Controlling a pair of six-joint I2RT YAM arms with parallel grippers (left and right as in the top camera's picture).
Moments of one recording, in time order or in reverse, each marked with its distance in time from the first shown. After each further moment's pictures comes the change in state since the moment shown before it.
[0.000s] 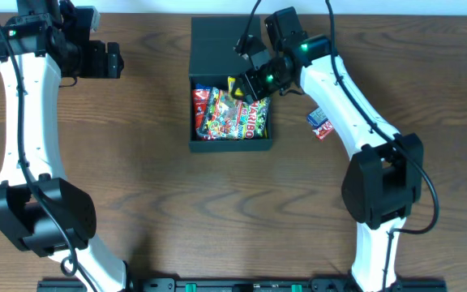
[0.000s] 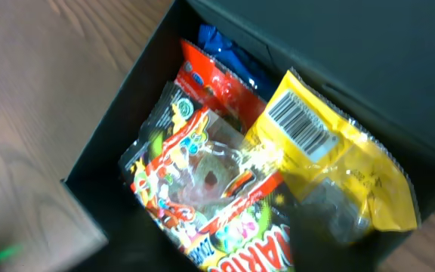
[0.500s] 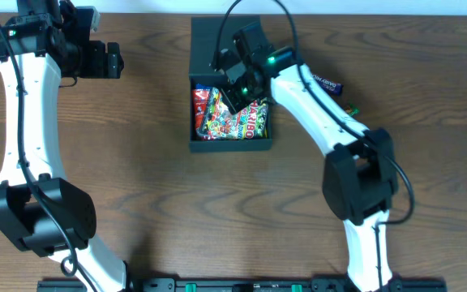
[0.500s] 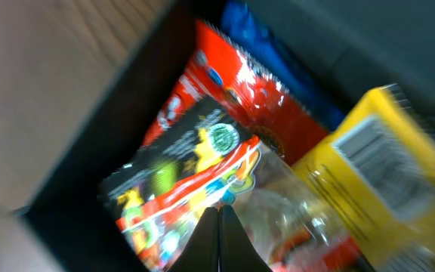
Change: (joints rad) left arm 0.000 0.000 0.000 0.000 0.000 0.000; right arm 0.112 0.093 0.001 0.070 0.119 0.003
